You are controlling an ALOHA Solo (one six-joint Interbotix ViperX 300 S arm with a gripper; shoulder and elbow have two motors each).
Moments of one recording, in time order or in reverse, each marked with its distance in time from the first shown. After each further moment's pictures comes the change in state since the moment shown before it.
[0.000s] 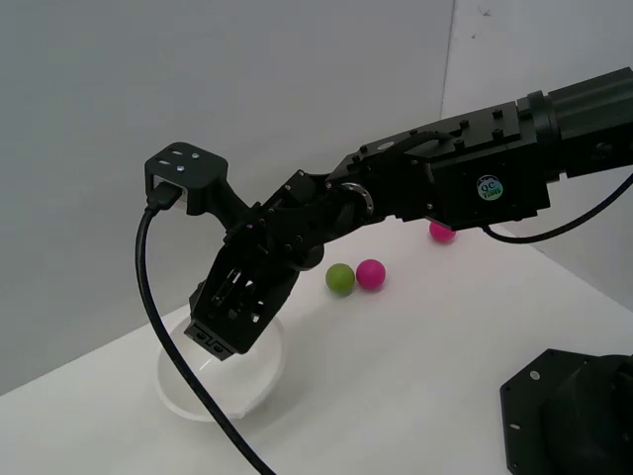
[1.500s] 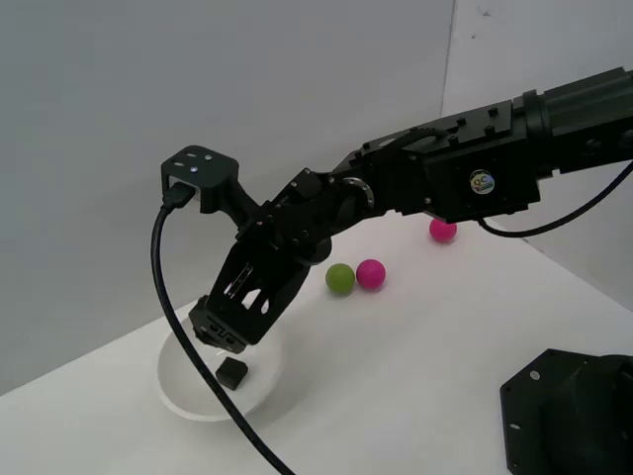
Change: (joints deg) arm 2.8 0.8 0.9 1.1 1.1 0.1 2.6 0.4
